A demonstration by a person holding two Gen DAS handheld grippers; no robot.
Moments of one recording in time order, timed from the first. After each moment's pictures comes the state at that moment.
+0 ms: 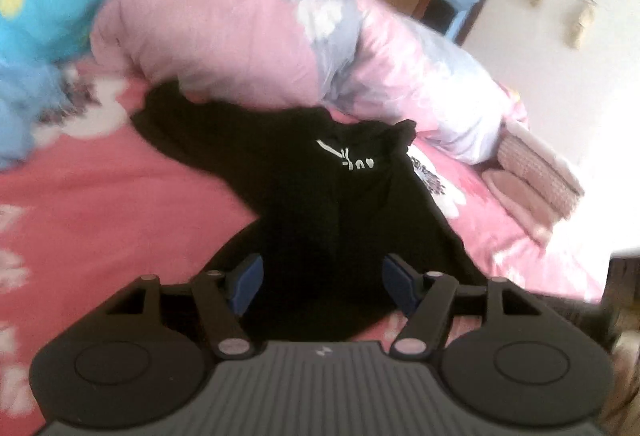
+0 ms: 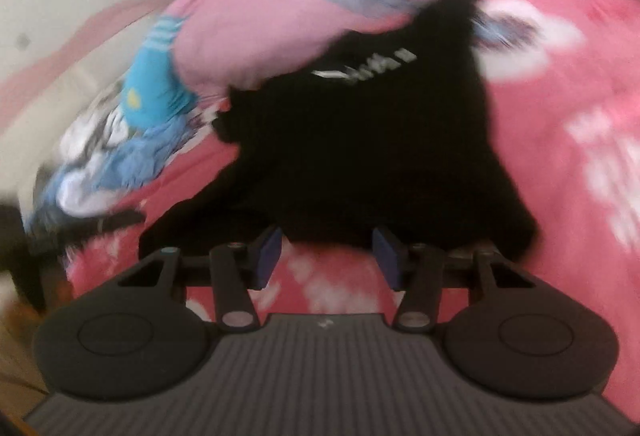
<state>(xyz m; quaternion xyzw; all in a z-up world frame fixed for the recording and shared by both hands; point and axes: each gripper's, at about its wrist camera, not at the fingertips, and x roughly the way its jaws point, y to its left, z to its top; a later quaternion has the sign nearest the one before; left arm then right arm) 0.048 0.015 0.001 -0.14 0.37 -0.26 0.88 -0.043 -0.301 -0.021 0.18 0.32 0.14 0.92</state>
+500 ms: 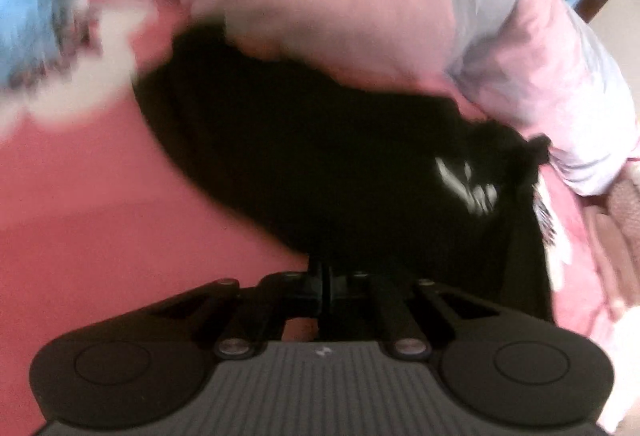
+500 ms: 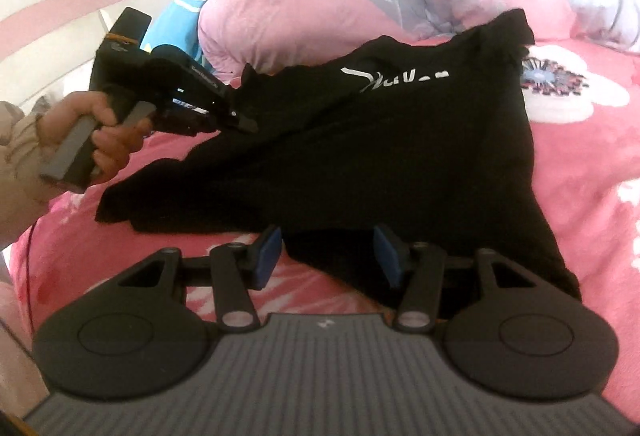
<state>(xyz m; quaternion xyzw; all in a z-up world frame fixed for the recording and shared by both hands) 0.208 -0.010 -0.023 -0.15 0.46 -0.12 0.87 -0.023 -0.302 -0.047 0.11 0.30 0.17 0.93</state>
